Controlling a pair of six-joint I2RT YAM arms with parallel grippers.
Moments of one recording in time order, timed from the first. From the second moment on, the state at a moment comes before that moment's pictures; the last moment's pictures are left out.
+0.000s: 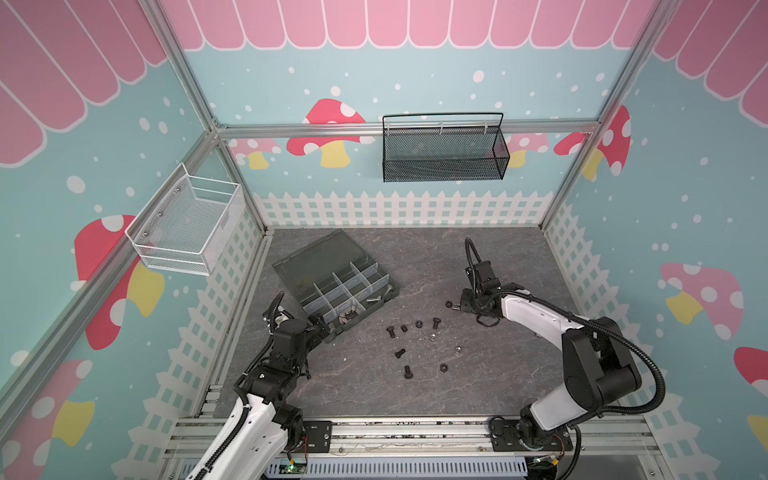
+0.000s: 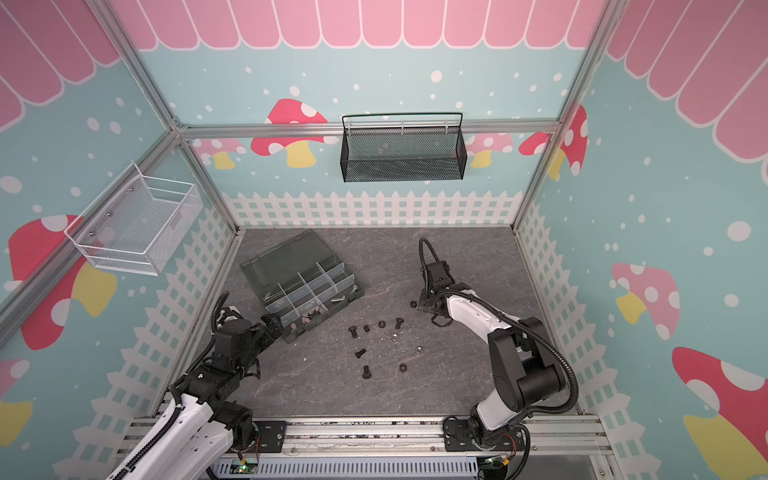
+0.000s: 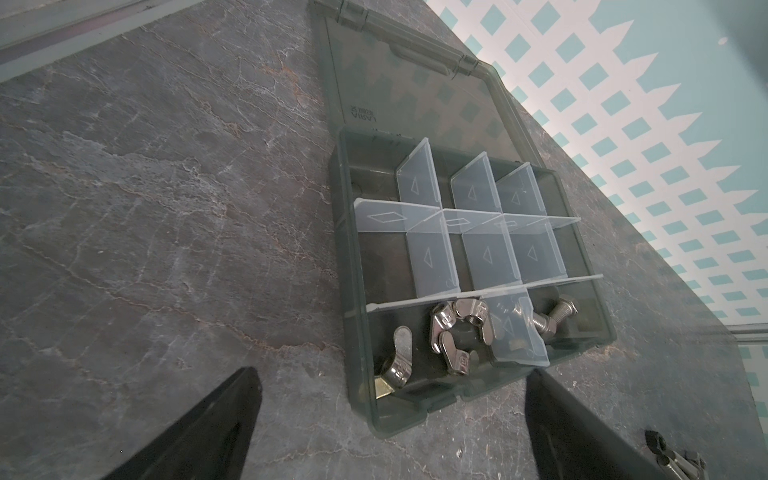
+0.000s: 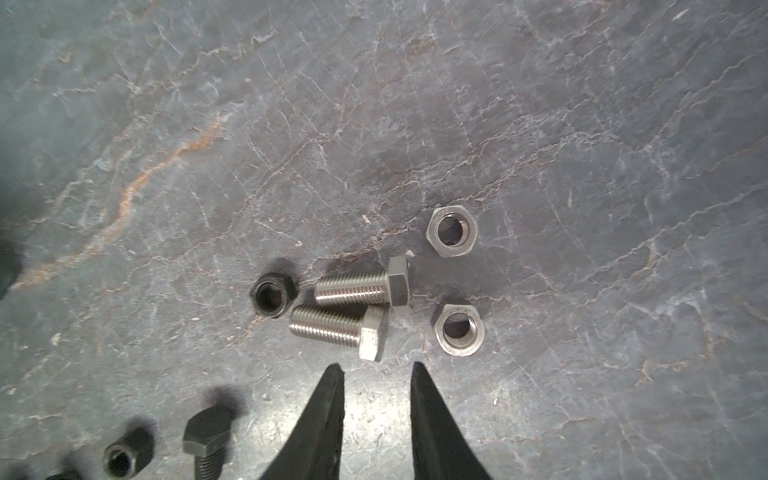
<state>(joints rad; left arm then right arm) -0.26 0.60 0.37 -0.41 -0.29 -0.84 0.35 1.58 0.96 -0.47 0.16 0.52</state>
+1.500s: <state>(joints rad) -0.26 0.60 0.37 -0.41 -0.28 -0.85 0.27 1.73 1.00 -0.35 0.08 0.42</state>
